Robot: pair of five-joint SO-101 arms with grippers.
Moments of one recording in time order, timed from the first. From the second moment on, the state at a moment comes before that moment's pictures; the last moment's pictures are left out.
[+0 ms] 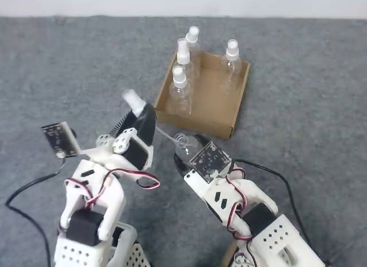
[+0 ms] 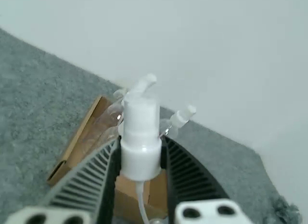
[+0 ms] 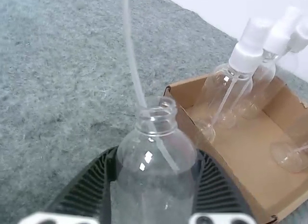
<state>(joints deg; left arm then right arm) 10.3 -89.2 71.7 44.5 40.7 -41.3 -77.5 86.4 25.2 10.3</state>
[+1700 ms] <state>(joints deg) 24.5 -88.7 81.4 49.4 28.7 -41.1 -77.5 89.4 25.2 15.9</state>
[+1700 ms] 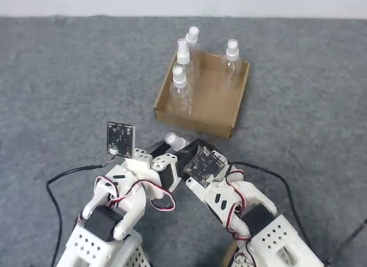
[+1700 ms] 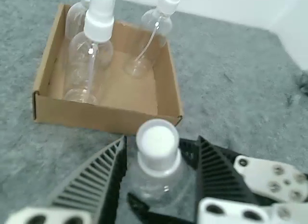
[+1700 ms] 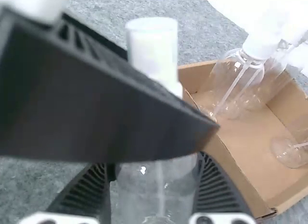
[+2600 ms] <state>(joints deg) 17.9 -88.7 75.7 57.4 32.0 -38.5 -77.5 89.4 24.3 15.9</state>
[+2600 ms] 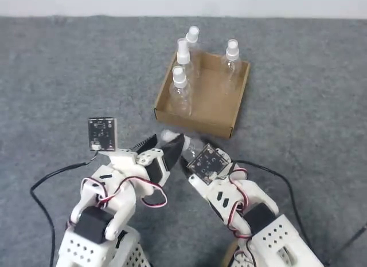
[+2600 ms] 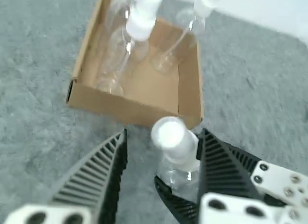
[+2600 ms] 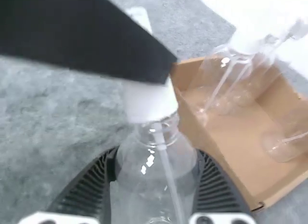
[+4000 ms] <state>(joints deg) 4.1 -88.9 67.6 57.4 34.8 -37.6 -77.5 94.5 13.3 16.0</state>
